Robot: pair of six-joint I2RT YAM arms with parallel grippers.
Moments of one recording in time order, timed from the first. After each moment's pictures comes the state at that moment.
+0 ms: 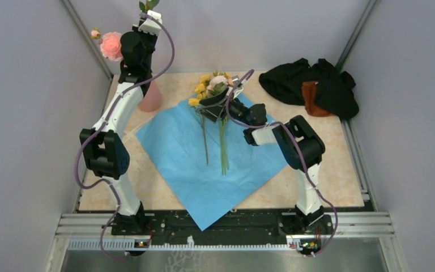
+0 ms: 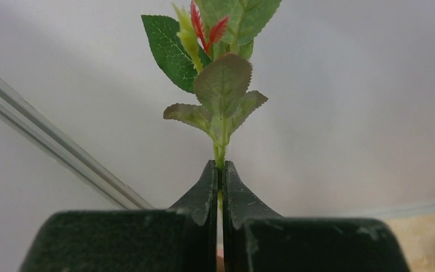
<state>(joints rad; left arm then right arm) -0.19 1.86 1.81 0.31 -0.20 0.51 0.54 2.04 1.07 1.50 -0.68 0.97</state>
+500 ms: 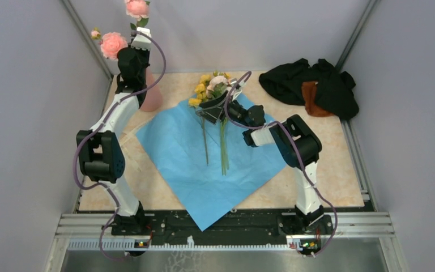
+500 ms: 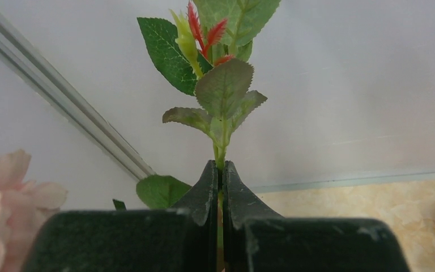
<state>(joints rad) -0.11 1.81 1.53 0.41 -0.22 0.38 0.54 2.07 1.07 1.50 -0.68 0.98</state>
